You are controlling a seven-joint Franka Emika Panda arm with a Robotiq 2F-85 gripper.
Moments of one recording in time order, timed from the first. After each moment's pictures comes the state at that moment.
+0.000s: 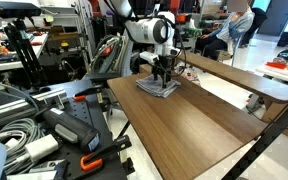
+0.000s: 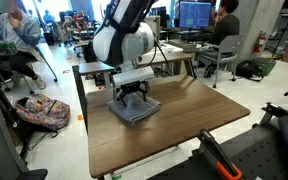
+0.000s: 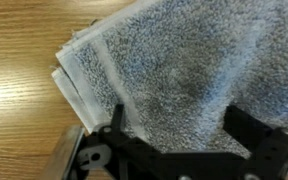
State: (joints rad) arm 0.34 1.17 0.00 -1.20 -0.14 2.26 0.46
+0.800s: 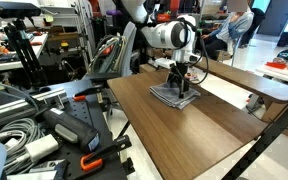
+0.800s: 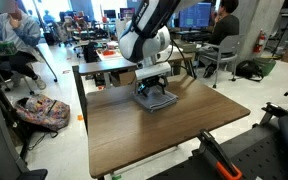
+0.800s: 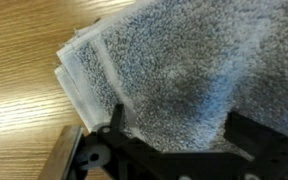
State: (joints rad) arm 0.25 1.25 -0.08 -1.06 -0.13 2.15 0.46
